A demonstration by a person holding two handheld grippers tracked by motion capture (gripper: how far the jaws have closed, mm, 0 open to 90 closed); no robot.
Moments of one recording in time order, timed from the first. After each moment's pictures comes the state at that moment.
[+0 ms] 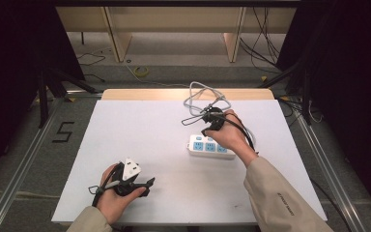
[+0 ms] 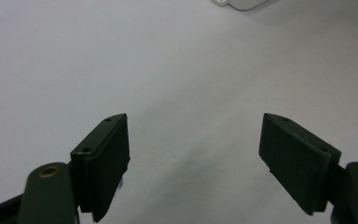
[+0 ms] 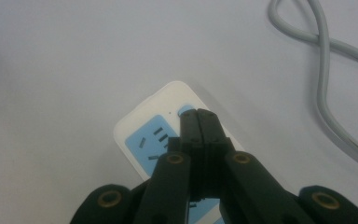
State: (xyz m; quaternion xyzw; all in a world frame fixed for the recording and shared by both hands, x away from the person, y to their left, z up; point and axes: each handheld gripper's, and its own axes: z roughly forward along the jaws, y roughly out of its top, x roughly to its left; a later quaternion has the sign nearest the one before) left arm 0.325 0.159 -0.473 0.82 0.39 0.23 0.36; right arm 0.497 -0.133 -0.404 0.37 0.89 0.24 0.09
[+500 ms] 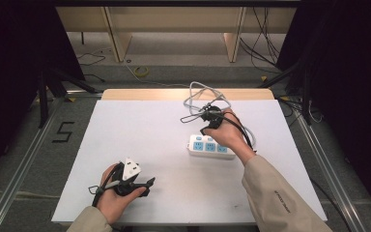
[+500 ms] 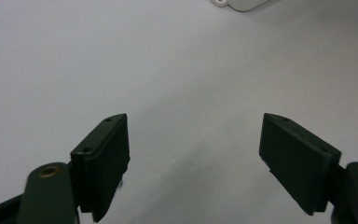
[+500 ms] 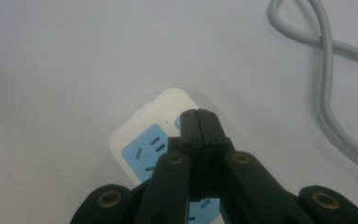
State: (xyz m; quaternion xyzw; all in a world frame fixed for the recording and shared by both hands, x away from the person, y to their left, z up) left arm 0.325 0.159 -0.473 0.81 0.39 0.23 0.36; right arm 0.504 -0.129 -0.407 0.38 0.89 0.24 0.09
